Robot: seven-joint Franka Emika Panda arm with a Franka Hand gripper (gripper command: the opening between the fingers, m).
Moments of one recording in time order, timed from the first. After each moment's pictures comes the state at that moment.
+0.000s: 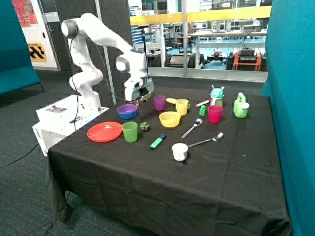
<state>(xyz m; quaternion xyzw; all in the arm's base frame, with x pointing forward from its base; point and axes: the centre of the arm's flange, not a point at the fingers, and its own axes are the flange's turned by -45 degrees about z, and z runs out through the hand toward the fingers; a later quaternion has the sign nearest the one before) 0.490 -0.094 0.371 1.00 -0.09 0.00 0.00</state>
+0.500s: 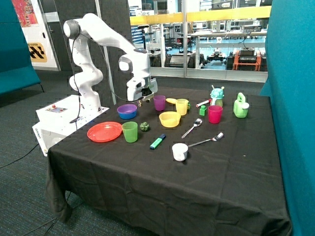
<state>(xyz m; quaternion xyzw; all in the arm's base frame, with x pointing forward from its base) 0.508 -0.091 0.371 0.99 -0.12 0.00 0.00</state>
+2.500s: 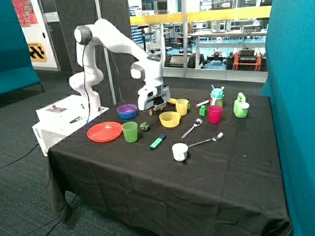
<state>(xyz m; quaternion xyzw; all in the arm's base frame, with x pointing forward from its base) 0.591 -0.119 0.342 0.99 -0.17 0.00 0.00</state>
